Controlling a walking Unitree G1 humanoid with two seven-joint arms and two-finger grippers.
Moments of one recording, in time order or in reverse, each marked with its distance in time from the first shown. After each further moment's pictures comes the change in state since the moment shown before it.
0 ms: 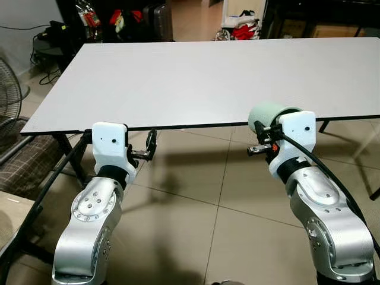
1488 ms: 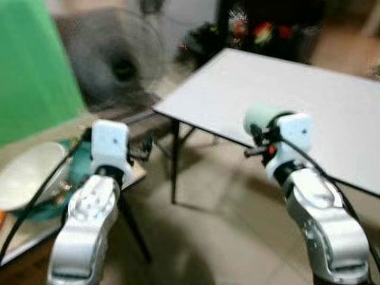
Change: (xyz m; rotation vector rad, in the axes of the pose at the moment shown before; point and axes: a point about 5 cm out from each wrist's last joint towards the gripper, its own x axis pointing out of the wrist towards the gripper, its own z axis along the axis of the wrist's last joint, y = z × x) left arm 0.001 0.000 0.002 0.067 0.005 0.014; right arm 0.000 0.003 -0.006 0.043 0.002 0.014
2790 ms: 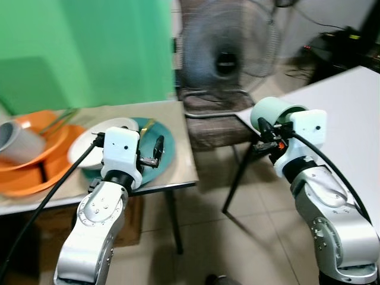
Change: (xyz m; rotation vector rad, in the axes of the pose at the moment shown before) left arm -0.006 -0.010 -0.004 0.034 -0.001 -0.061; right arm -0.003 -0.007 0.008 -0.004 -0.037 0.001
